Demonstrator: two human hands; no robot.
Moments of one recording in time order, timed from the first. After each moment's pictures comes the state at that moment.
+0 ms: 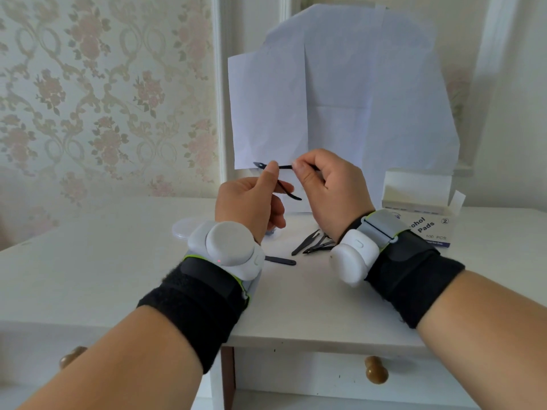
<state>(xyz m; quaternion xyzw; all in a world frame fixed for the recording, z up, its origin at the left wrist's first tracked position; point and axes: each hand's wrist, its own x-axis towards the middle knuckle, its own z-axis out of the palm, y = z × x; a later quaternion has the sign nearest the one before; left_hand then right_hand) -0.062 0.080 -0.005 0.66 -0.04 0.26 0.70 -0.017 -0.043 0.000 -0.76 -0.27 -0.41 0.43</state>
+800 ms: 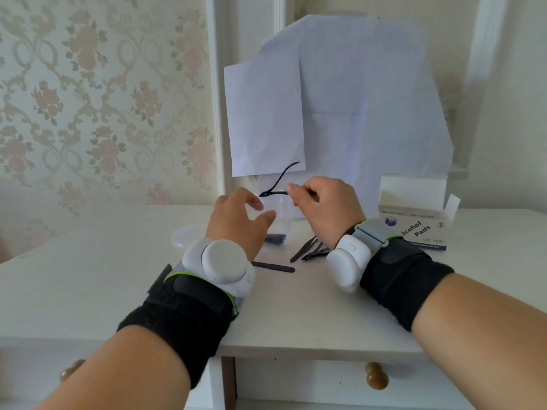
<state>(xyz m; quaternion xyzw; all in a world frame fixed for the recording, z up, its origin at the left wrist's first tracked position) -0.043 0.106 -0.021 0.86 0.00 0.29 0.42 0.003 -0.048 -0.010 -0.84 -0.20 -0.35 0.37</state>
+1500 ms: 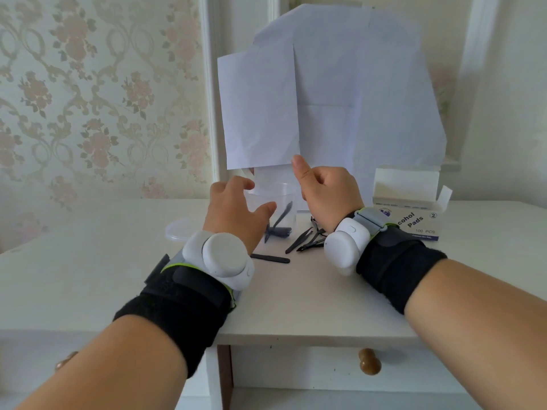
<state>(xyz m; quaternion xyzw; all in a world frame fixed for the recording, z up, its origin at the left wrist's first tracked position) -0.044 0.103 -0.021 0.87 -0.01 0.32 0.38 -0.003 -0.049 -0.003 -0.82 -0.18 -0.34 0.43</state>
